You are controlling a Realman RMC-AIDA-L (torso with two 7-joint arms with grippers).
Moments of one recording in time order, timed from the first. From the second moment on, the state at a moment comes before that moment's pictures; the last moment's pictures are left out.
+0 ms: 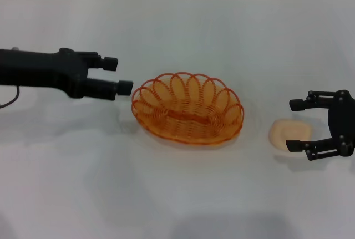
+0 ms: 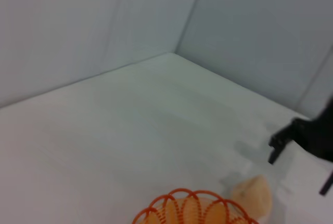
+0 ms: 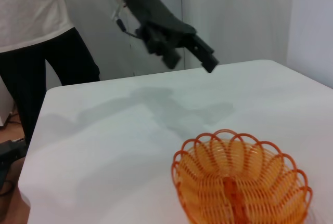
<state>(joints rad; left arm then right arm) -0.55 -1.99 0.77 0.90 2.05 1.73 -1.76 0.42 2.01 -0.88 -0.88 -1.96 -1.69 1.27</state>
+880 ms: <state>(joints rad) -0.36 -1.97 0.70 0.84 2.00 1.82 -1.25 0.47 2.01 -0.93 -1.01 -2.14 -1.62 1.48</state>
